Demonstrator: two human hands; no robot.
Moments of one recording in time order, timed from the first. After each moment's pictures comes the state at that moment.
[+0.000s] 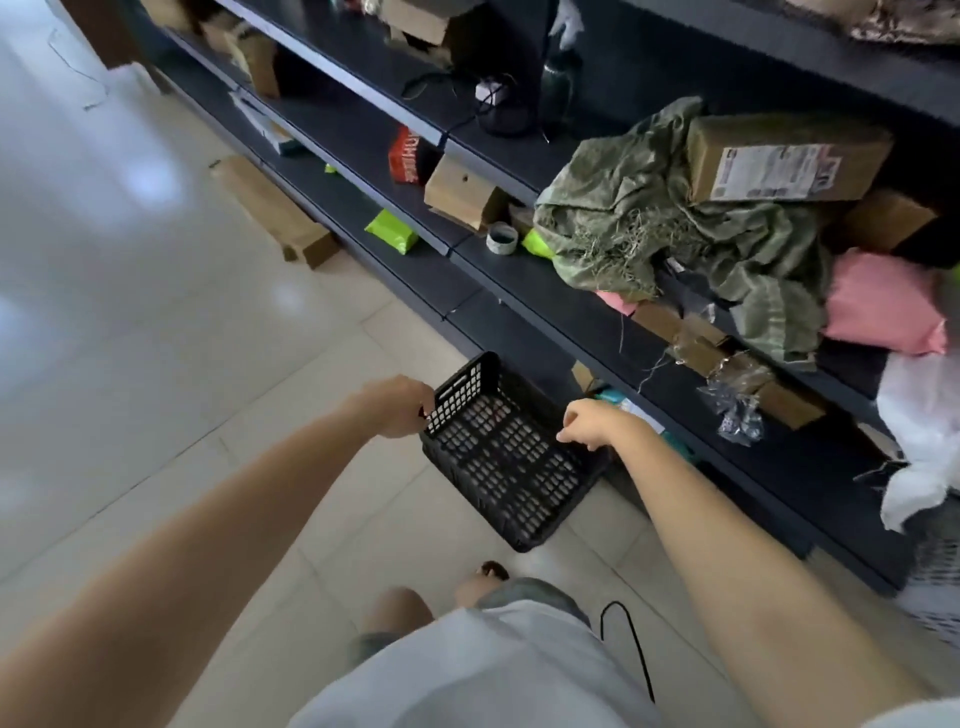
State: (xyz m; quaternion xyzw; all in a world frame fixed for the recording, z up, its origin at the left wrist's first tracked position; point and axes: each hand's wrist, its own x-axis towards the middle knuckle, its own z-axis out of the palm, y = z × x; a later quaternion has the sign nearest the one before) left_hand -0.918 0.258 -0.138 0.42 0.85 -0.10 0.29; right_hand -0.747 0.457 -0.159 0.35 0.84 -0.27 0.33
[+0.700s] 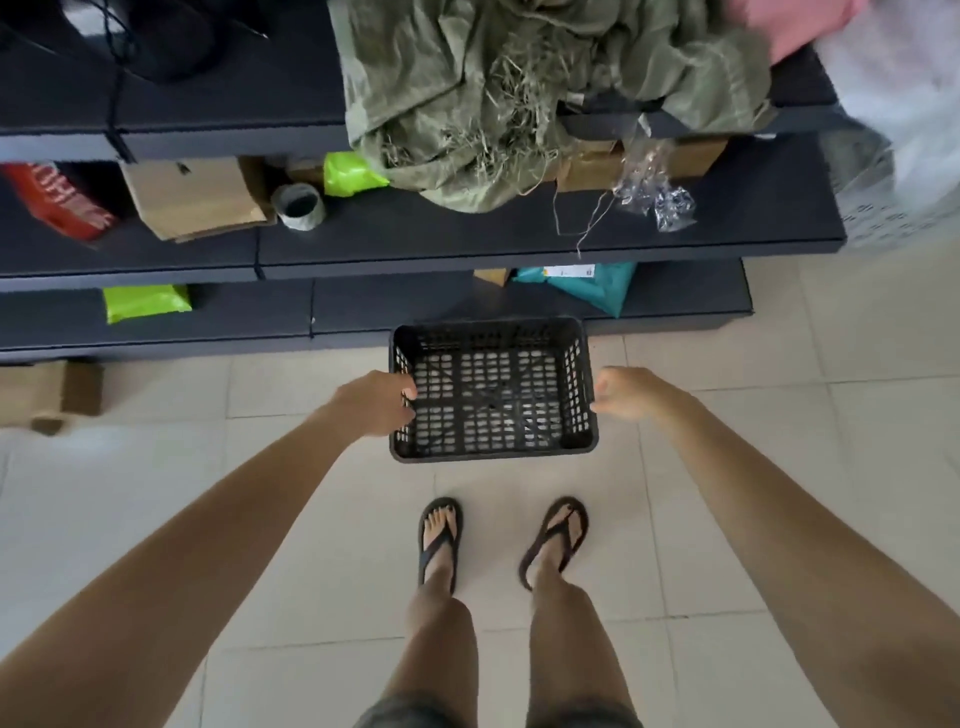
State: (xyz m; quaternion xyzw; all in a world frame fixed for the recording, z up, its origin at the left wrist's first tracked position) left_hand -1.108 0.396 -0.254 0.64 0.65 -0.20 0.36; right_hand -0.799 0.429 -0.262 0.64 0.62 -0.38 0.24
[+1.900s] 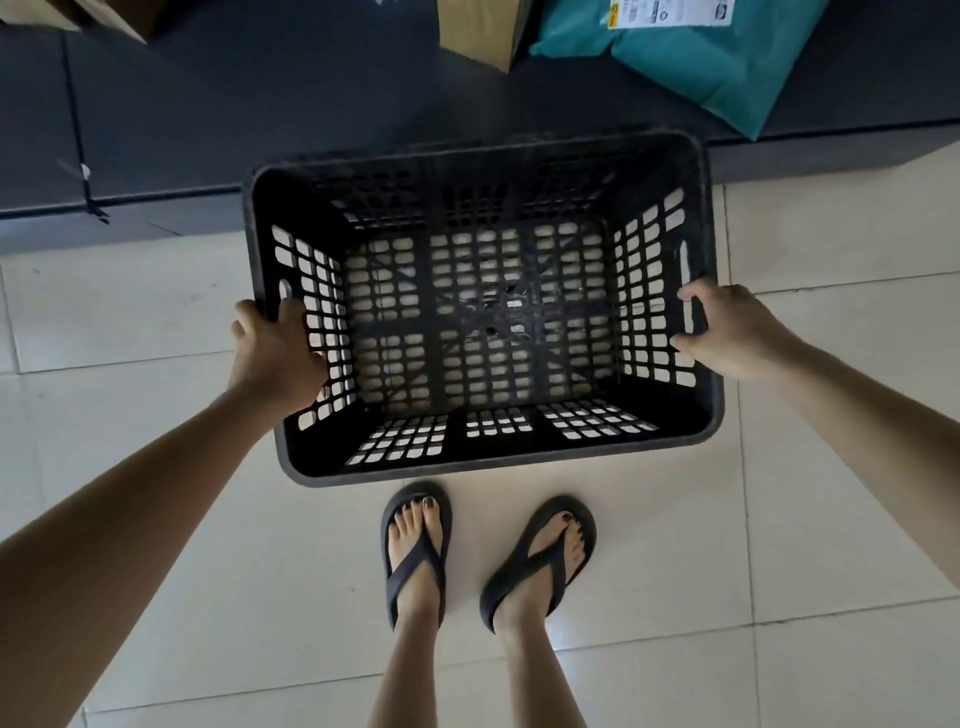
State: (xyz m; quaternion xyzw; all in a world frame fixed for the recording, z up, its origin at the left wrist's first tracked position) left_hand -1.136 0.452 -0.680 0.52 0.79 -0.16 0.29; right_hand -0.741 0.483 -0.664 0.73 0.55 -0.35 0.20
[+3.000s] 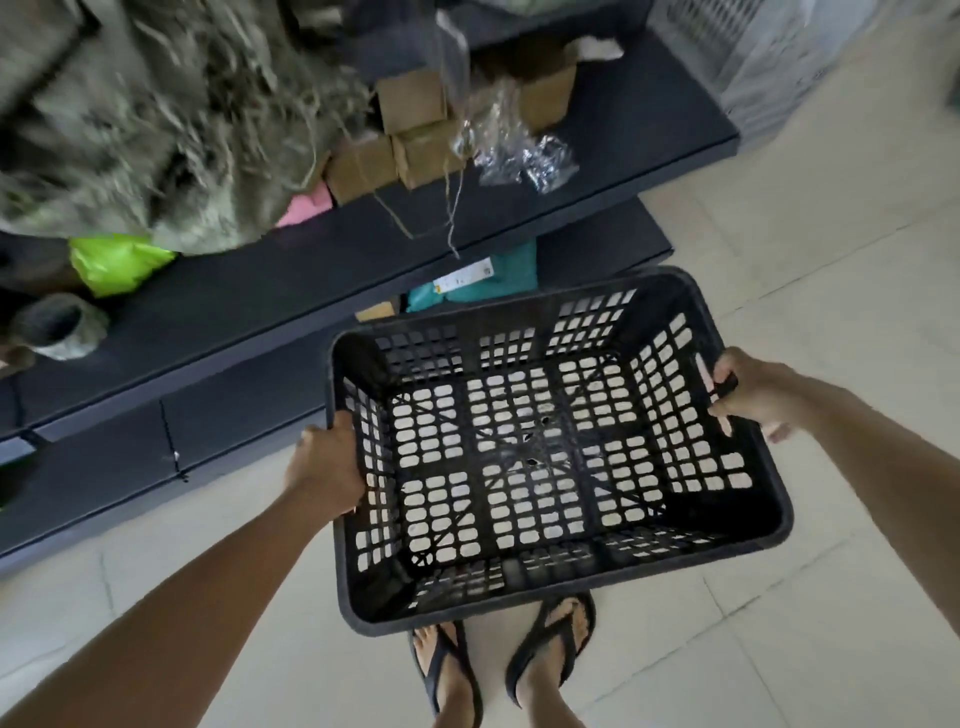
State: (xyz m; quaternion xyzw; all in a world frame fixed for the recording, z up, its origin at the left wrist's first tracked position) left_hand -1.027 0.474 -0.396 0.70 0.64 -0.19 0.24; right_hand -0.613 0.401 -0.357 0.84 0.33 -0.40 0.13
